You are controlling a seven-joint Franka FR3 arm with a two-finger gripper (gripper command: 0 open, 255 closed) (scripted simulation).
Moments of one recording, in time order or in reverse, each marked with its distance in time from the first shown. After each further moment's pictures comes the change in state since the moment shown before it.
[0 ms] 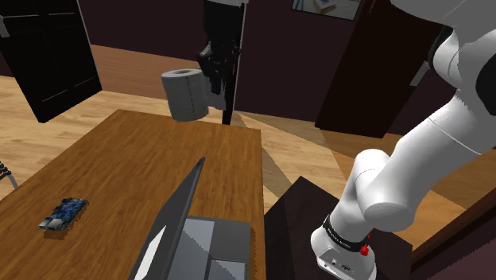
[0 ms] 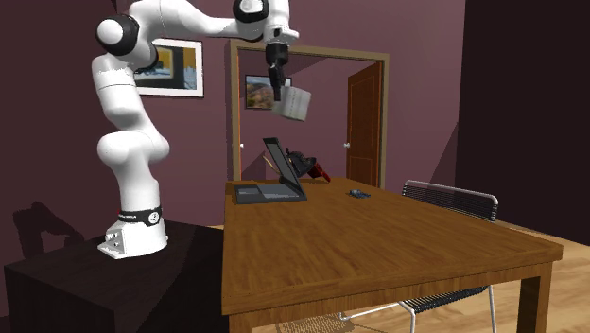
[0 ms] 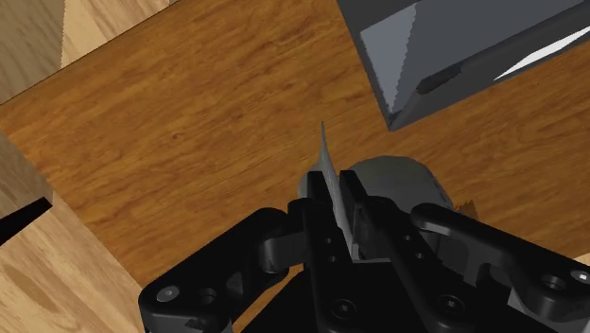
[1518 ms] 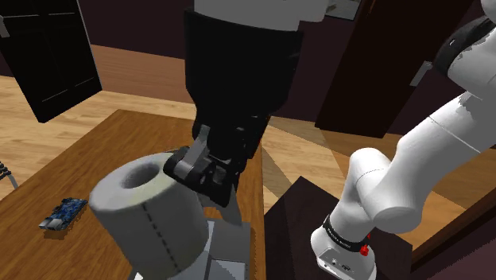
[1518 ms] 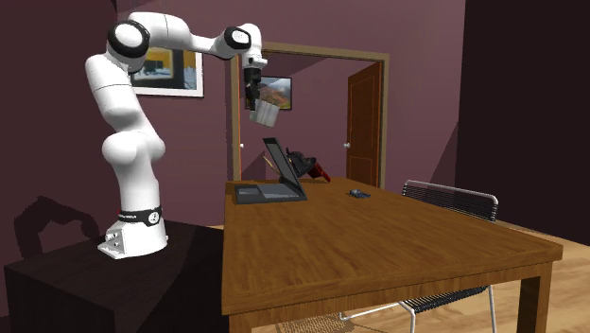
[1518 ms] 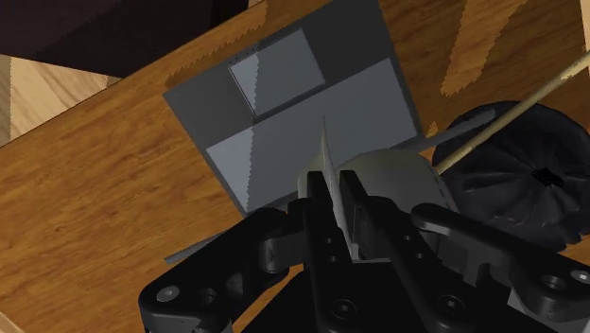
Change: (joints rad) arm 0.176 -0.034 0.396 0.027 0.118 -0.034 0.566
